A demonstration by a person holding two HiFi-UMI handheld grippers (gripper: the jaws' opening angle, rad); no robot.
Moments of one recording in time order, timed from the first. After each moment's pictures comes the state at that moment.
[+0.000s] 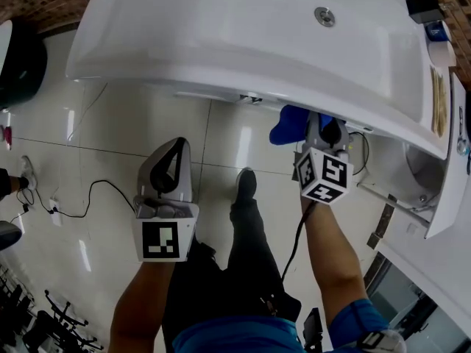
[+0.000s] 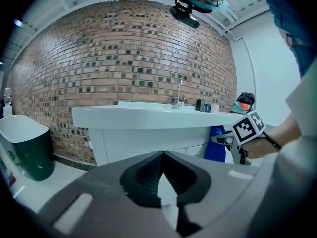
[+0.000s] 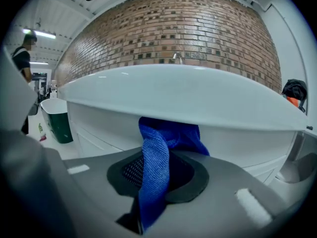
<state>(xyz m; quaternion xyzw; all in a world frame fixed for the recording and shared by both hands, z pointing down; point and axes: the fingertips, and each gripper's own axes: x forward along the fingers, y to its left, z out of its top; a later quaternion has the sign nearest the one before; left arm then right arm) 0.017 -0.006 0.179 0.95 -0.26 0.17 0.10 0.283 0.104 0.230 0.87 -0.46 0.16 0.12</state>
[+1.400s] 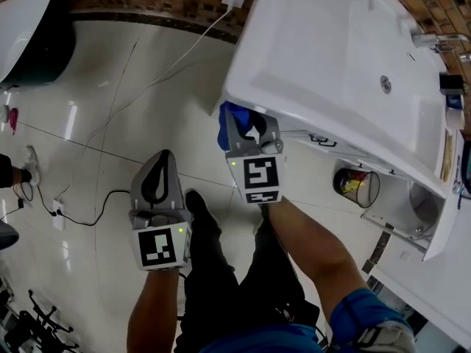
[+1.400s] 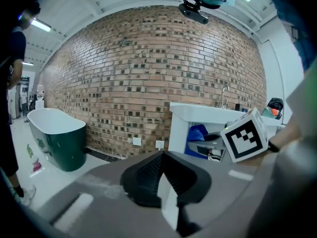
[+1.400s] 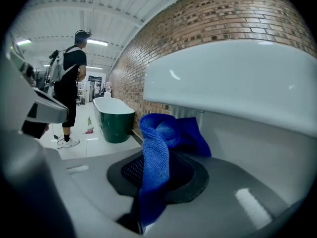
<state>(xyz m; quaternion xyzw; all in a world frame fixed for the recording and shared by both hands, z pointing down) -0.195 -0.194 0.199 0.90 -0.39 0.15 0.12 -0.044 -0.217 0.236 0.70 -0.68 0.09 0.17</state>
